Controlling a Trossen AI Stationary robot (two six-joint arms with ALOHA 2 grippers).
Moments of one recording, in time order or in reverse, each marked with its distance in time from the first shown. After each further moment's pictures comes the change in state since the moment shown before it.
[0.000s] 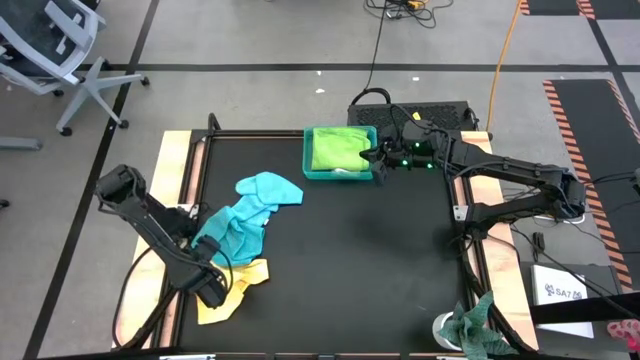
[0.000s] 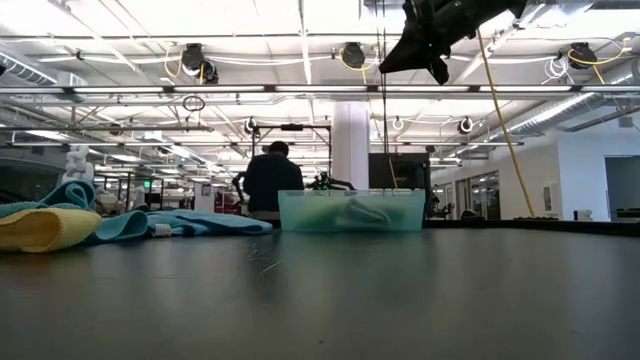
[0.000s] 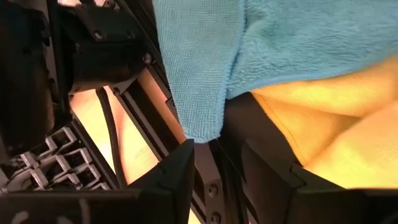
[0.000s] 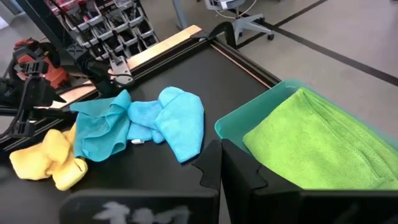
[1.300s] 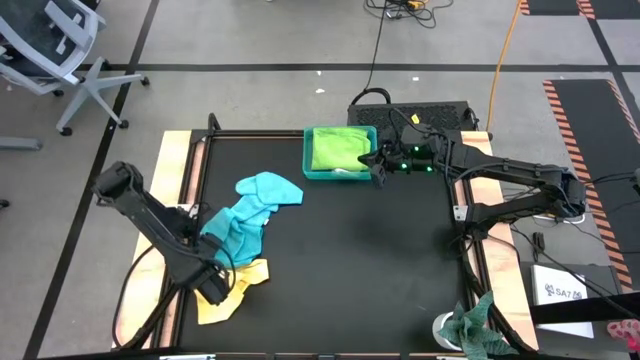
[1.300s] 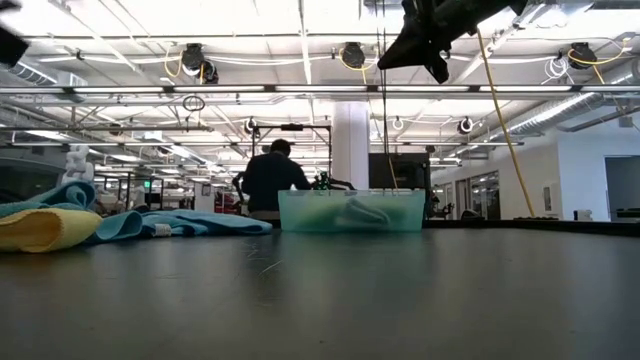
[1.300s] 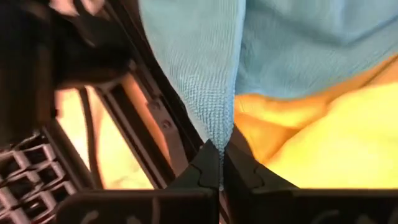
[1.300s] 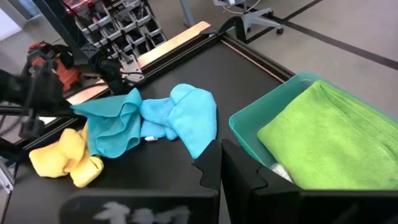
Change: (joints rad) left arm 0.062 -0.046 0.075 -0.028 -0.055 -0.058; right arm 0.038 0.000 0.000 -0.001 -0.003 0.052
